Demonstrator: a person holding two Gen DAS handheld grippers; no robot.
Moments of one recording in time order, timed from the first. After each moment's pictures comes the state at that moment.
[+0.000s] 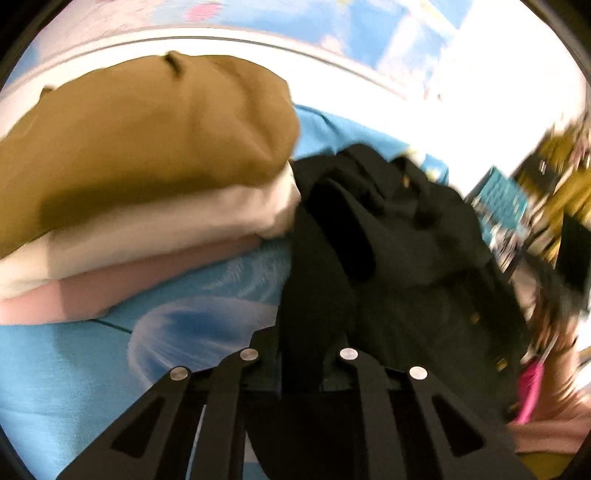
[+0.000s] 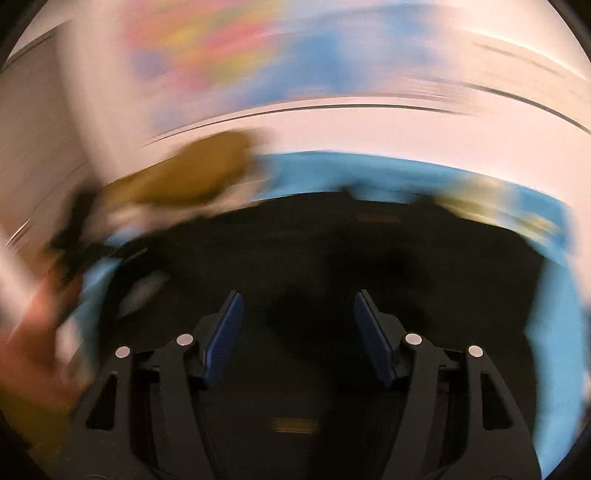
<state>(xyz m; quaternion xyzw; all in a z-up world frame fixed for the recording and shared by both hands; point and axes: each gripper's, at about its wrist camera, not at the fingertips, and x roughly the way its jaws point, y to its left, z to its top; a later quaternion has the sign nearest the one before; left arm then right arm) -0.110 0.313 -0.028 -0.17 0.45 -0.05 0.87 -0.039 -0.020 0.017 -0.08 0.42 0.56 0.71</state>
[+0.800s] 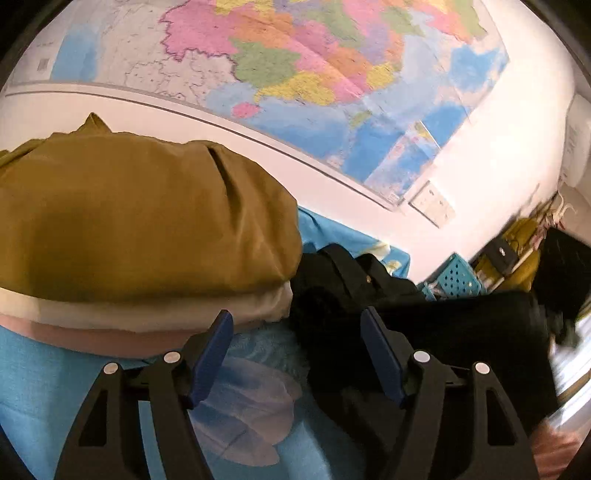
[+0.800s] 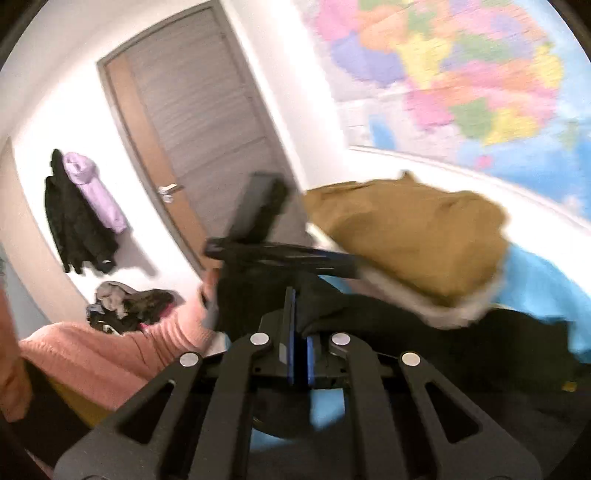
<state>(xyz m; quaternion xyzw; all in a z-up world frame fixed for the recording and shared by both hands) -0.162 0.368 0.039 -0.25 0.32 -0.07 0.91 -0.023 0.059 0.147 -0.08 0.38 0.72 0.58</state>
